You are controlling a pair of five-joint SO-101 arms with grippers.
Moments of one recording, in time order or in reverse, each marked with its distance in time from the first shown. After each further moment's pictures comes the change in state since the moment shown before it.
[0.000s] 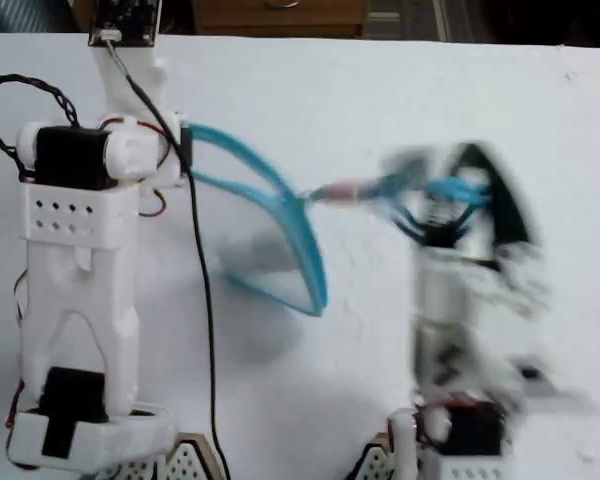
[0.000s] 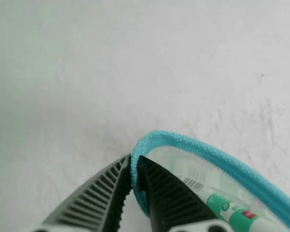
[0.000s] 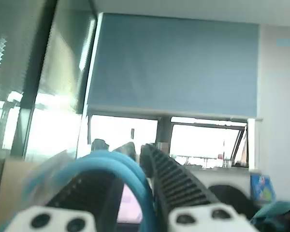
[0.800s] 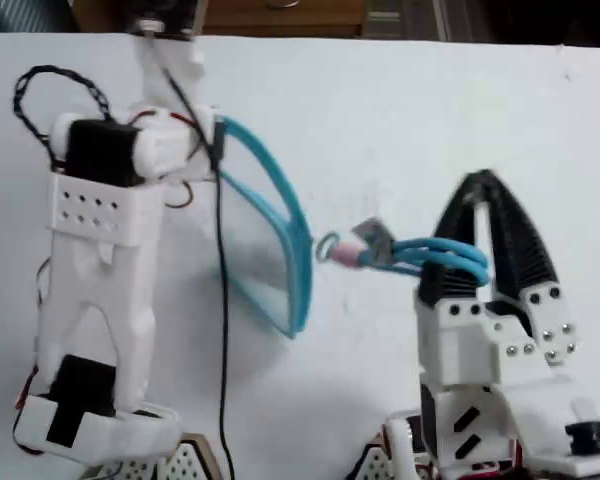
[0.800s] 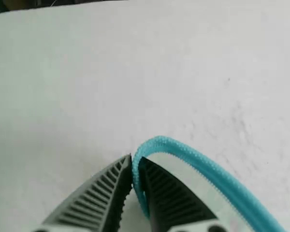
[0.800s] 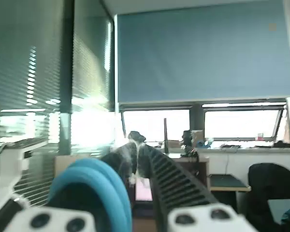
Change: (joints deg) left arm 8.4 1.1 -3.5 -4.7 -3.8; right arm -10.6 2.6 -21.5 30.4 -4.9
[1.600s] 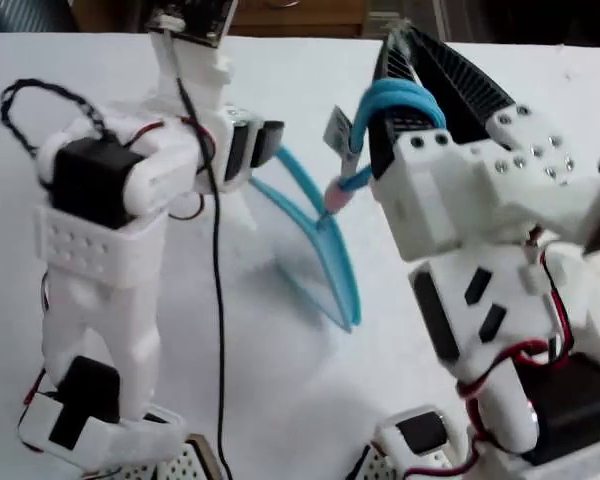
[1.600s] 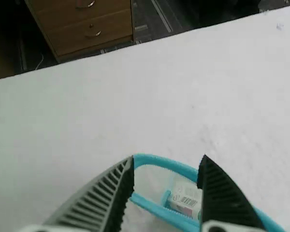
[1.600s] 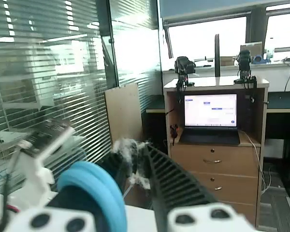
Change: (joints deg) left arm 5.1 0.0 -16.1 6.3 -1.5; right arm -10.1 53.5 -67.7 33.2 -3.9
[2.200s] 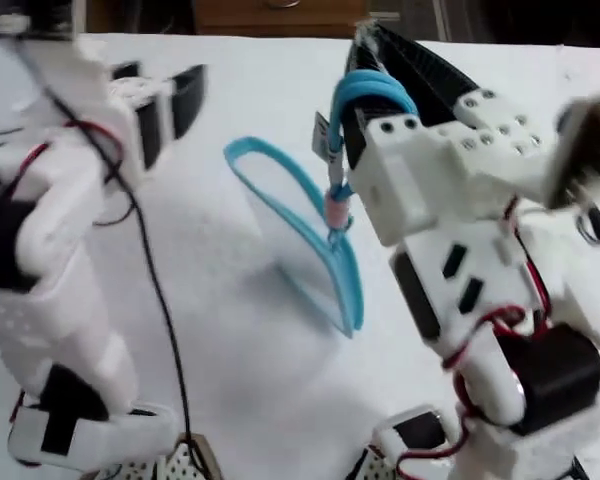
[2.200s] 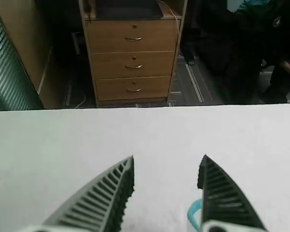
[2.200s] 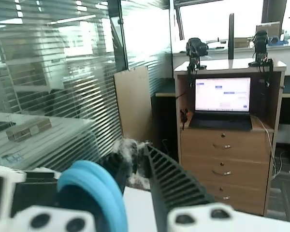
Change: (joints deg) left arm -11.7 -2.8 -14.8 3.1 3.3; right arm -3.2 5.0 -2.0 1.9 0.1
